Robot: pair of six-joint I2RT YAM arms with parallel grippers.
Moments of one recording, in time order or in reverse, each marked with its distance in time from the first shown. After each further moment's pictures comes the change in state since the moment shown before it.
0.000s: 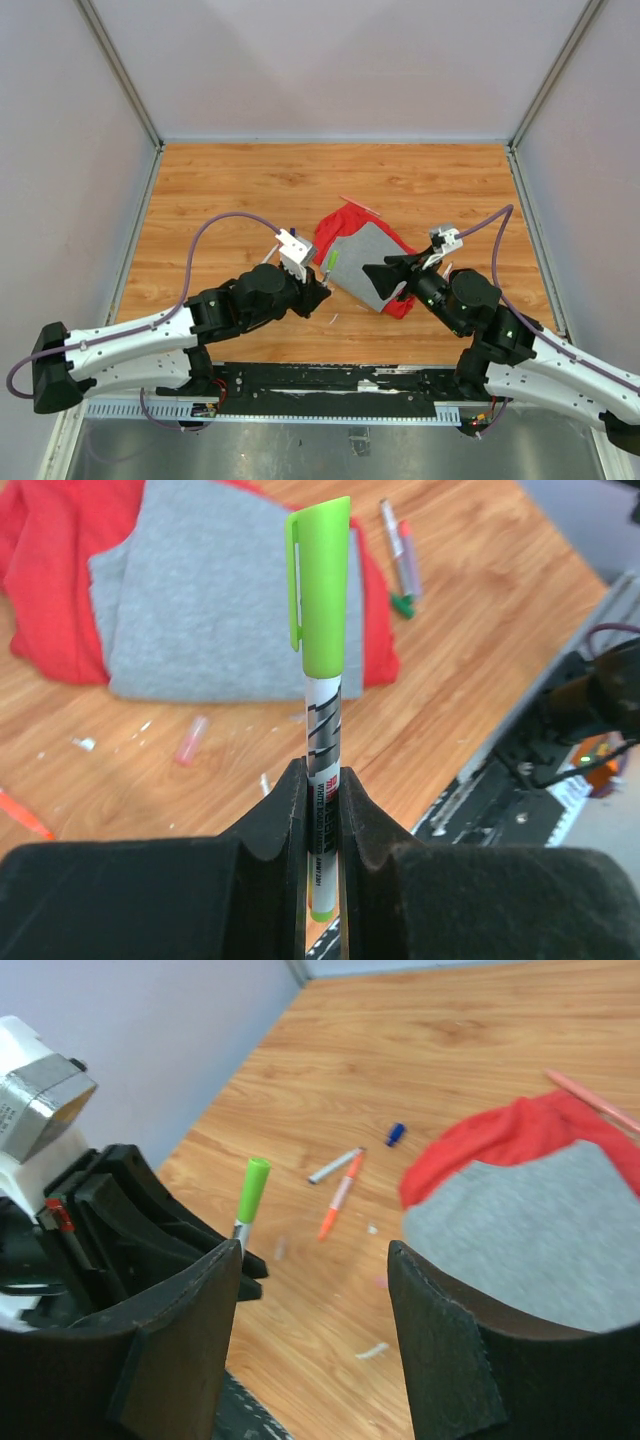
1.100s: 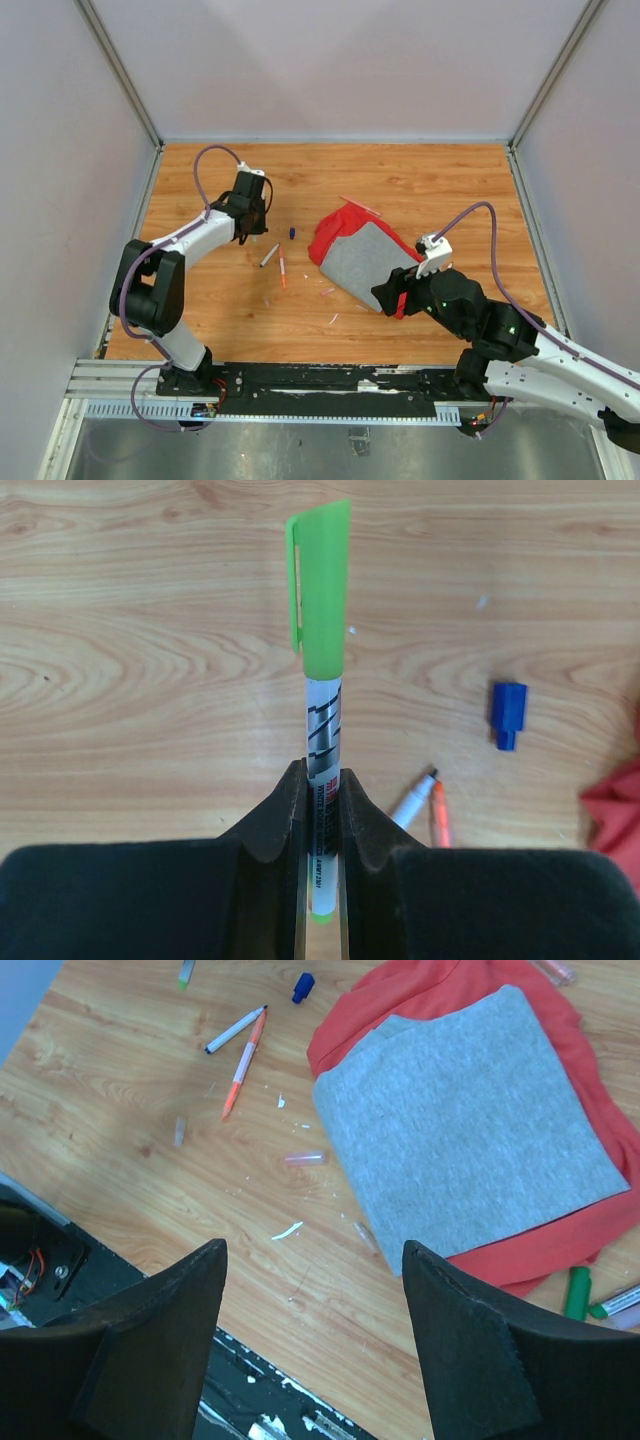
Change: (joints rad) left arm 0.787 0.741 0.413 -0.234 -0.048 0.185; right arm 0.000 0.022 0.069 -0.438 0.057 0.027
